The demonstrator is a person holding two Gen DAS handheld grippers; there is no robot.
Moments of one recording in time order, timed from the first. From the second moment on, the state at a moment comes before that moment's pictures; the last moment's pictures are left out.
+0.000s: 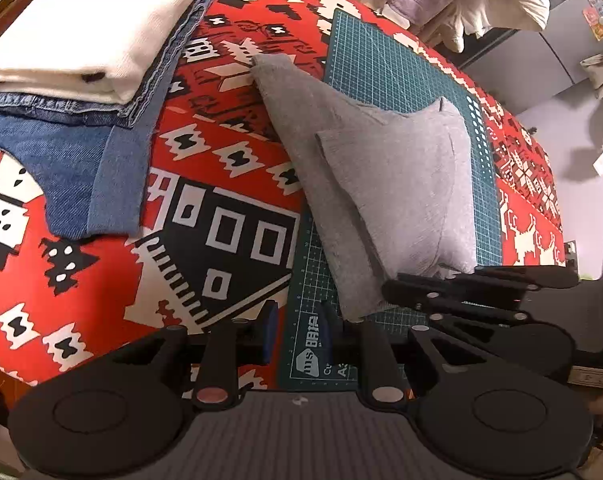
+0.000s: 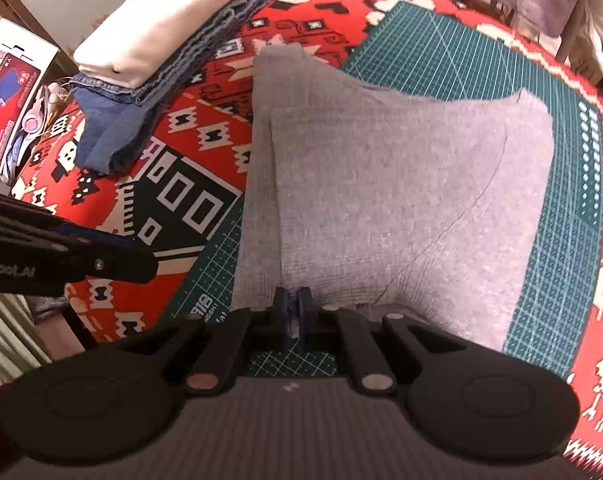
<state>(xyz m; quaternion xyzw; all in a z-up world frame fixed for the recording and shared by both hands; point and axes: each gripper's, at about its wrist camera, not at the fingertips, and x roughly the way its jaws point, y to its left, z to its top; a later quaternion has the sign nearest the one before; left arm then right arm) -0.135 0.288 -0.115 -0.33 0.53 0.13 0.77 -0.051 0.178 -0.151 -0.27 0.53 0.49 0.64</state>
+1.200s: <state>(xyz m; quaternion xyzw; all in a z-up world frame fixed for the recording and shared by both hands) -0.024 0.224 -0.142 -0.25 0.55 -0.03 0.80 0.007 0.090 -0.147 -0.17 0.57 0.37 0.71</state>
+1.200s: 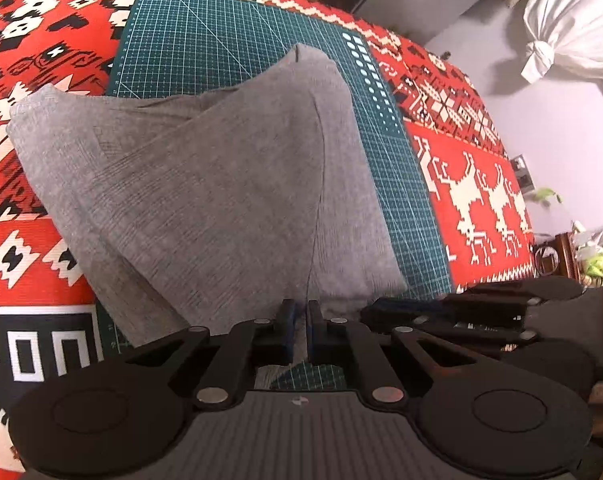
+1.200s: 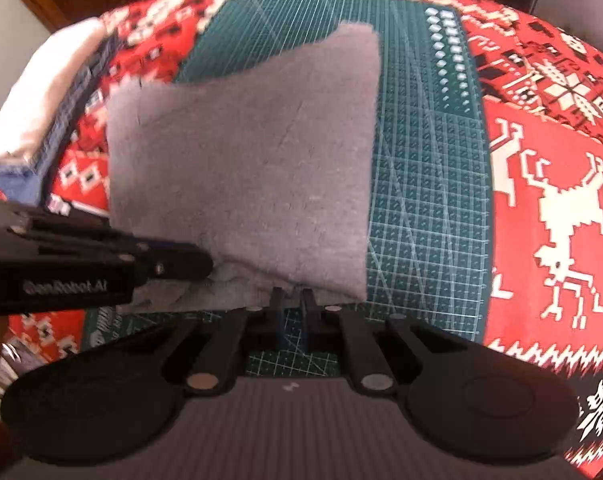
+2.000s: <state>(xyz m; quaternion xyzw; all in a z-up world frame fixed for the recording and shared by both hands) 0.003 0.205 -0.123 -0.19 0.53 -0.06 0.82 0.026 0.057 -0.136 -0.13 0.56 0.35 0.74</state>
